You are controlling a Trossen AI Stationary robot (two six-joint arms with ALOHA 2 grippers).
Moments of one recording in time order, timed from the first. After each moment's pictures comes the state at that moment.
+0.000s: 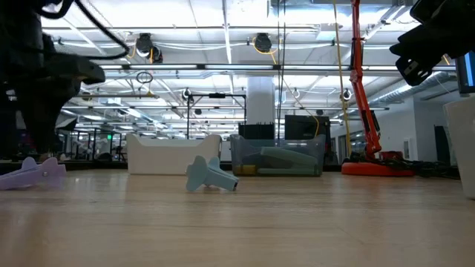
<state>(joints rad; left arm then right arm) -0.50 1.39 0.77 -0.85 -0.12 -1.99 0.29 0.24 0.29 -0.28 0.16 0.41</state>
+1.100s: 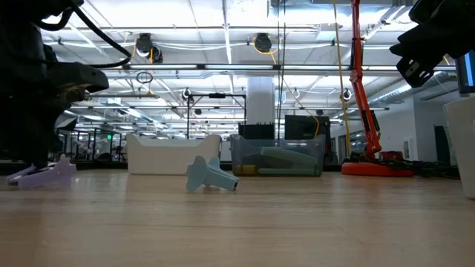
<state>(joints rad) -0.50 1.39 0.69 -0.70 -0.17 -1.94 0.29 0.24 0.29 -0.28 0.16 0.46</state>
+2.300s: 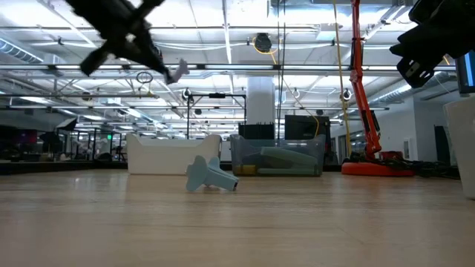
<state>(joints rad) -0.28 1.18 0.82 -0.46 -0.74 -1.46 0.29 0.24 0.29 -0.28 0.16 0.47</state>
